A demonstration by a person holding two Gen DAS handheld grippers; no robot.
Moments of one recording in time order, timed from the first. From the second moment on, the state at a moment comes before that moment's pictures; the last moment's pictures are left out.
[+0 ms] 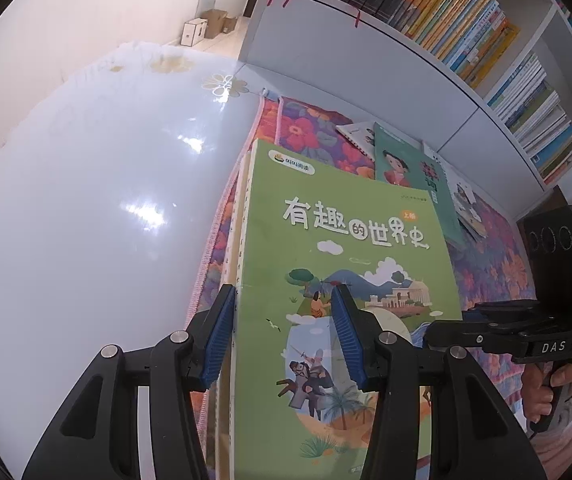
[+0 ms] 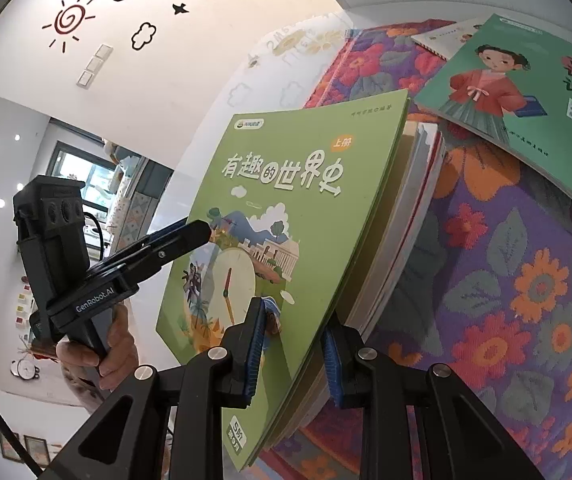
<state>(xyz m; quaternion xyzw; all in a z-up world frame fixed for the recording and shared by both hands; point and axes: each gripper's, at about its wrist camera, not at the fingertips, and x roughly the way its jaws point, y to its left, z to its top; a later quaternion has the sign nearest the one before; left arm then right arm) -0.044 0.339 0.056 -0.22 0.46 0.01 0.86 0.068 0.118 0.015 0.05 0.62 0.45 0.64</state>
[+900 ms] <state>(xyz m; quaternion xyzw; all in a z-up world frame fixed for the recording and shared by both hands) -0.104 0.308 0.088 -0.13 0.45 0.04 0.88 0.053 0.123 0.030 -0.01 0.62 0.37 0.69</state>
